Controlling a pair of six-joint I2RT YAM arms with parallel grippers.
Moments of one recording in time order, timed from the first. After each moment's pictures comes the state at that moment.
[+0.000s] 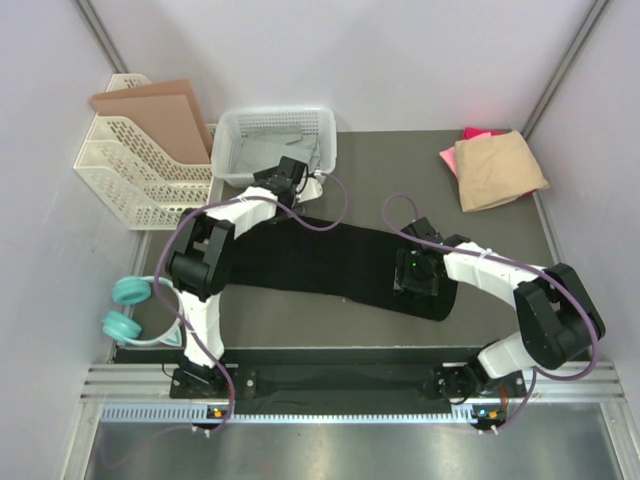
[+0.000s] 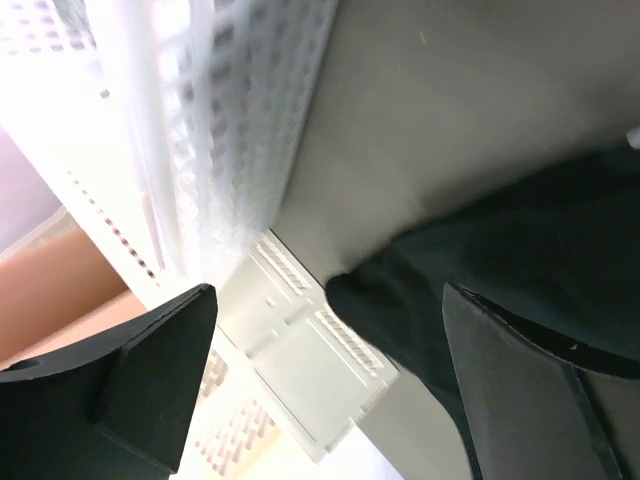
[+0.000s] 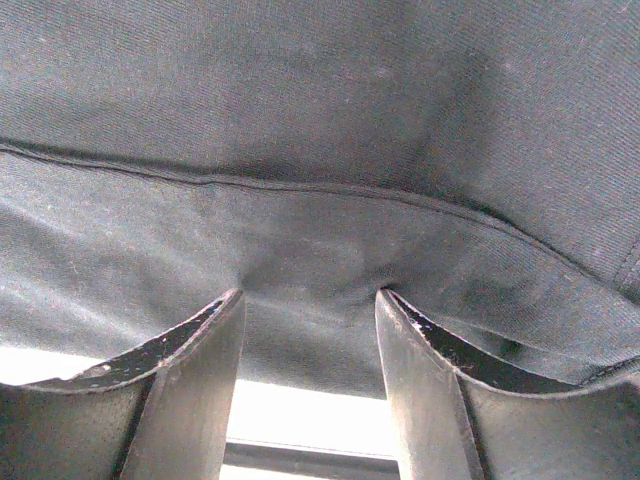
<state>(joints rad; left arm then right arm) -0.41 2.01 1.44 -0.32 -0.48 0.95 0.51 1.45 0.77 -0.56 0.01 0.65</state>
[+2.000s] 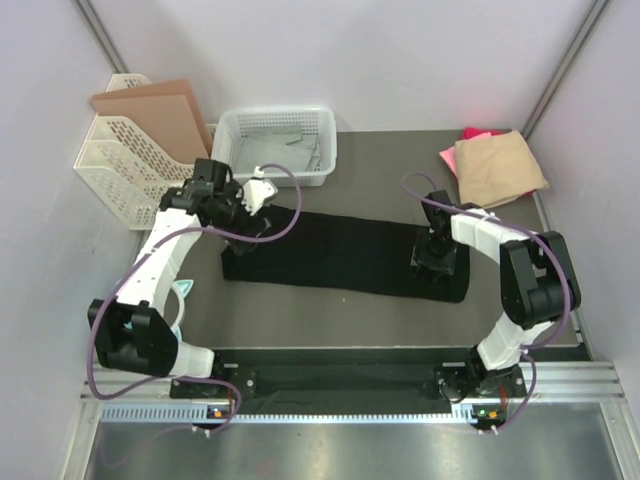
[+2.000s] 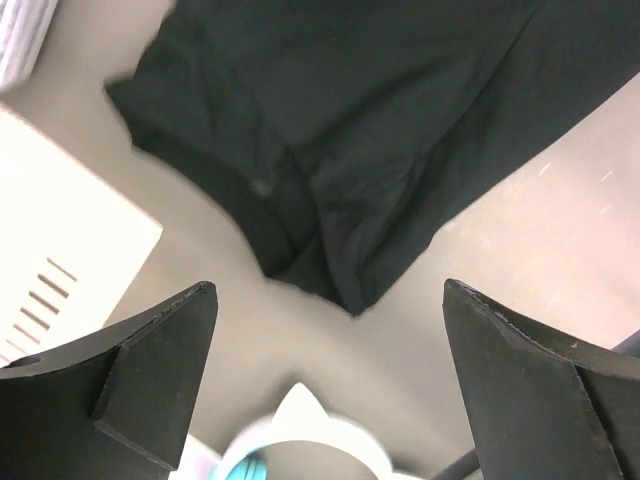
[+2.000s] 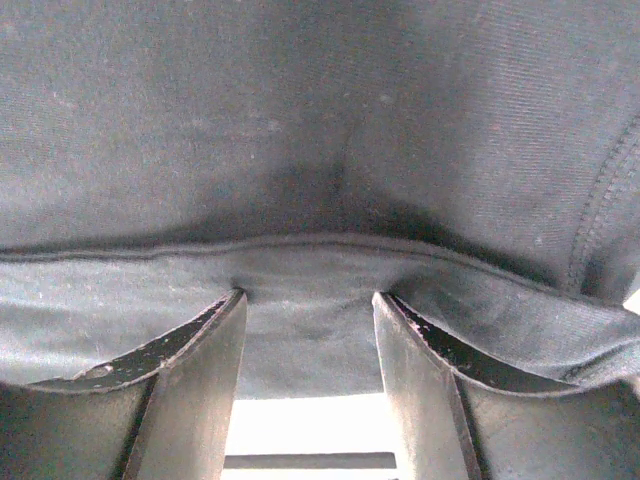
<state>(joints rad) -0.15 1.39 1.26 -0.93 0.24 0.72 0.26 1.68 1.01 -0.74 0.00 0.53</state>
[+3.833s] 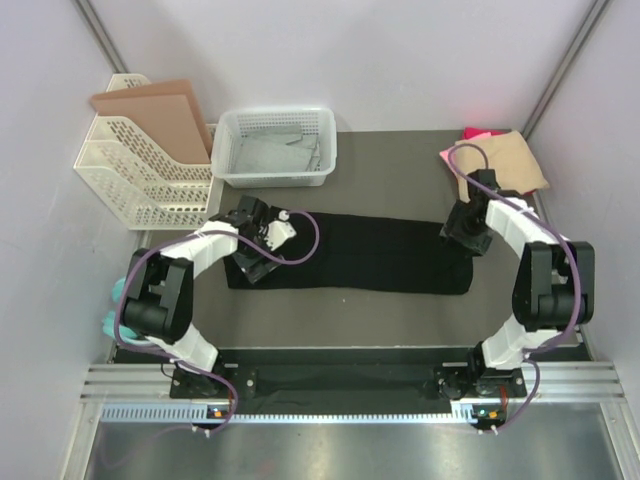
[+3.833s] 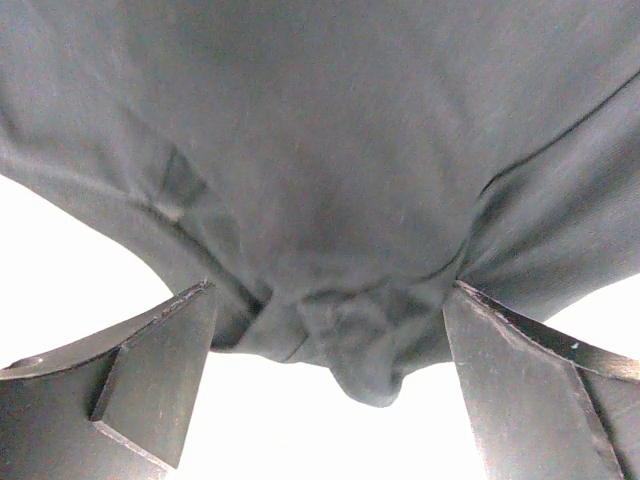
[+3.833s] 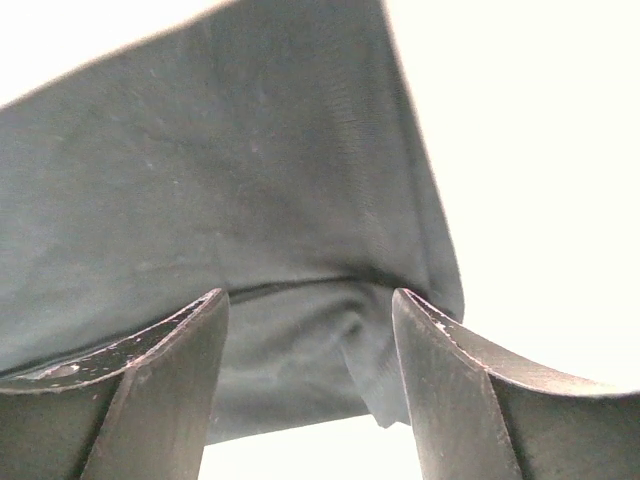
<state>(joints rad) -0.28 1.63 0.96 -0.60 -0.03 0.68 0.01 1.65 1.11 -0.72 0.06 0.51</state>
